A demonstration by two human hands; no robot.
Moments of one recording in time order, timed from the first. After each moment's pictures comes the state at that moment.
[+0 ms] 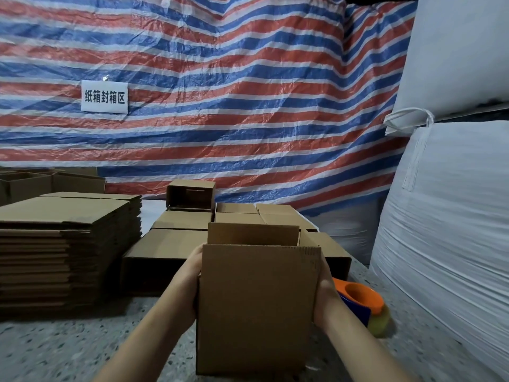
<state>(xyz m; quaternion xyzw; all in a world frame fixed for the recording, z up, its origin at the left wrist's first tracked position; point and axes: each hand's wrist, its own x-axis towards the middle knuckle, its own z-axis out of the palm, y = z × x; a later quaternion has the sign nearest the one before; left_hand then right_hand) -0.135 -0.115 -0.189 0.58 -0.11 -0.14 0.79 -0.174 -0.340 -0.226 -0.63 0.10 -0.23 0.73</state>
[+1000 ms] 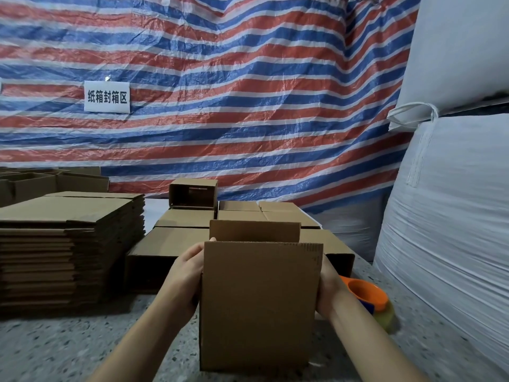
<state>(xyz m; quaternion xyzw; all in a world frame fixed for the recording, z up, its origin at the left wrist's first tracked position) -0.130 -0.102 -0.195 0.57 -0.18 -0.09 0.79 -0.183 -0.338 -0.206 -0.62 0.04 -0.13 0.77</state>
